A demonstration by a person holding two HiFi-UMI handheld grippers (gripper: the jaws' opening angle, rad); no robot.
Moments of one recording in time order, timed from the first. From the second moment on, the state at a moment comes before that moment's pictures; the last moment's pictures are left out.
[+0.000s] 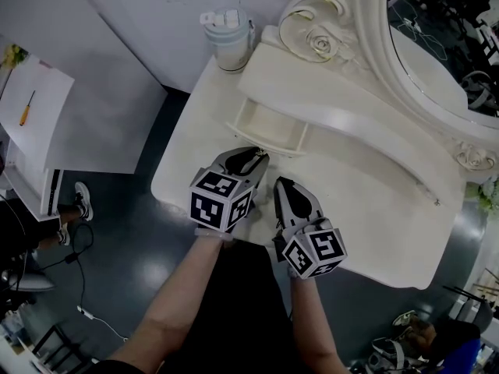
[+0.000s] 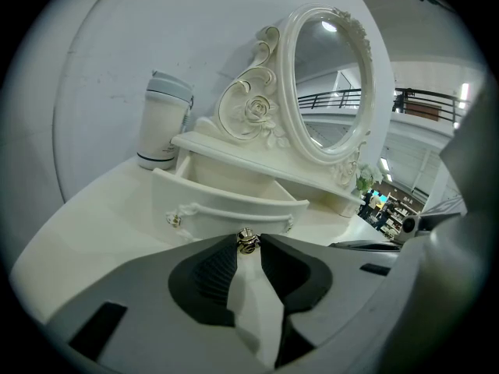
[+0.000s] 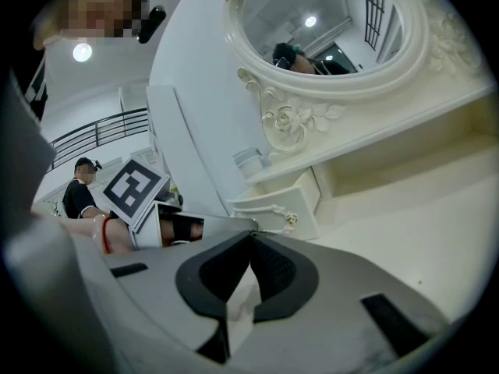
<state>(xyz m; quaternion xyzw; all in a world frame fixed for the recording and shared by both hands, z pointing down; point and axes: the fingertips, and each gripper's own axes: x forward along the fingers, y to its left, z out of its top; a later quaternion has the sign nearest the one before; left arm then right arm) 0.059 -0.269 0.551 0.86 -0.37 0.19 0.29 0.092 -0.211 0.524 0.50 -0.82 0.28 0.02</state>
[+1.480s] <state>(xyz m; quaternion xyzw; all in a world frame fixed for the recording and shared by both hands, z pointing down) 0.036 -0.230 0.439 0.93 -0.32 0.09 0.18 0.107 -0.184 0.413 0.52 -0.84 0.16 0.01</state>
